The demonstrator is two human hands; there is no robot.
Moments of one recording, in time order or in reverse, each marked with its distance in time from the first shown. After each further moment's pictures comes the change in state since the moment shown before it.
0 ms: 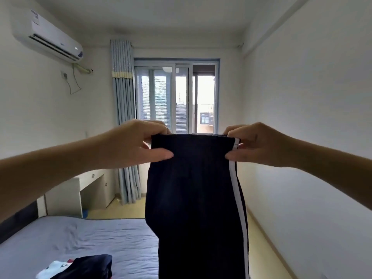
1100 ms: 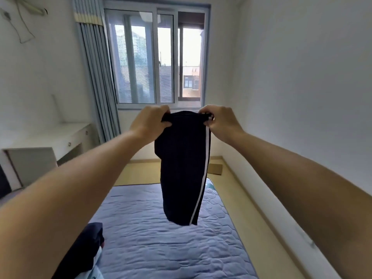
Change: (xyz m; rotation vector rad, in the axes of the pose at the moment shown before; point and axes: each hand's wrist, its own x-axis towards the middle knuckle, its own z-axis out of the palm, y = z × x) left_hand 0.099 -0.208 0.106 0.314 0.247 -0.315; right_hand 0.104 0.189 0.092 -0.424 0.434 0.407
